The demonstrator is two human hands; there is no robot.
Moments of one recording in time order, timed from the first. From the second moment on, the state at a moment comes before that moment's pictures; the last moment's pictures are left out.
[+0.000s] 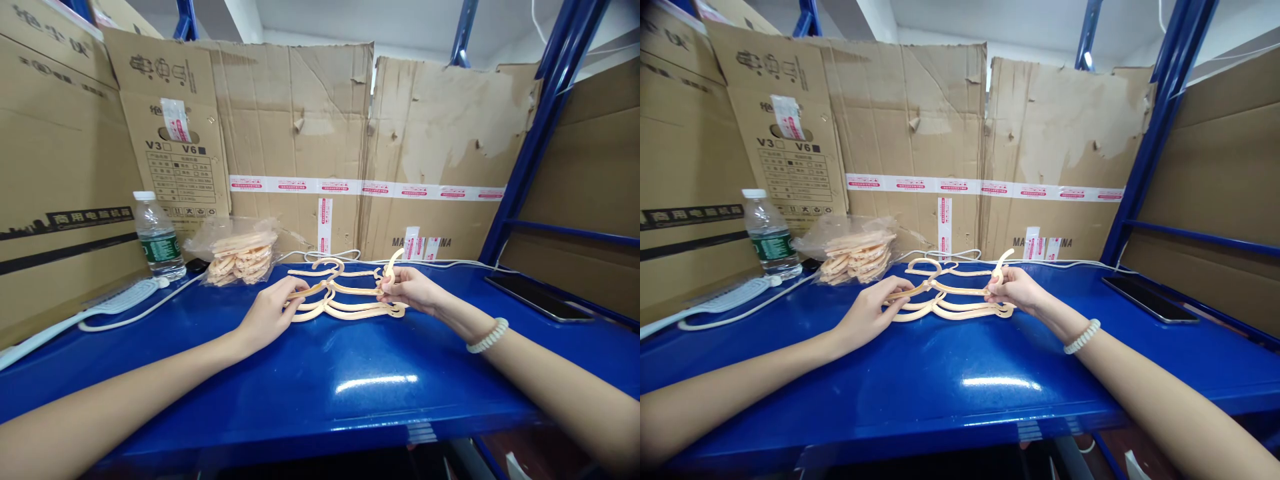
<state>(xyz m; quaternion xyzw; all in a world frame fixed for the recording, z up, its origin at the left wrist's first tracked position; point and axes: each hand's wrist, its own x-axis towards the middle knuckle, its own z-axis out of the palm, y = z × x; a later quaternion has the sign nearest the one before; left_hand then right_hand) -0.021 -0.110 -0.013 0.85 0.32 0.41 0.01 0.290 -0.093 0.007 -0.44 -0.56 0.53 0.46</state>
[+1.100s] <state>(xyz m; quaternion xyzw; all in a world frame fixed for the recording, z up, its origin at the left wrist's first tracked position) -0.021 -0.108 -0.014 0.86 0.30 0.41 -0.02 0.287 -0.096 0.013 -0.44 -0.52 0.59 0.45</state>
